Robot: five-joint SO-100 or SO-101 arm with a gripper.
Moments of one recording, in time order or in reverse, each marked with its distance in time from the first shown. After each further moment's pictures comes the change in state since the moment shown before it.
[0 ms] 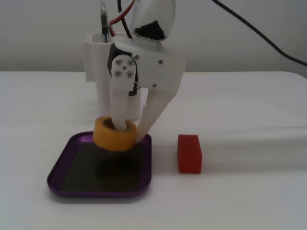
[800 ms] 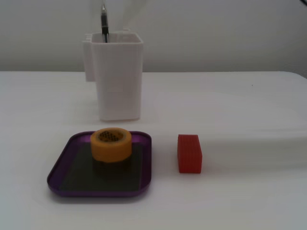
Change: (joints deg) arm 0.4 0.5 -50.4 36.0 1.8
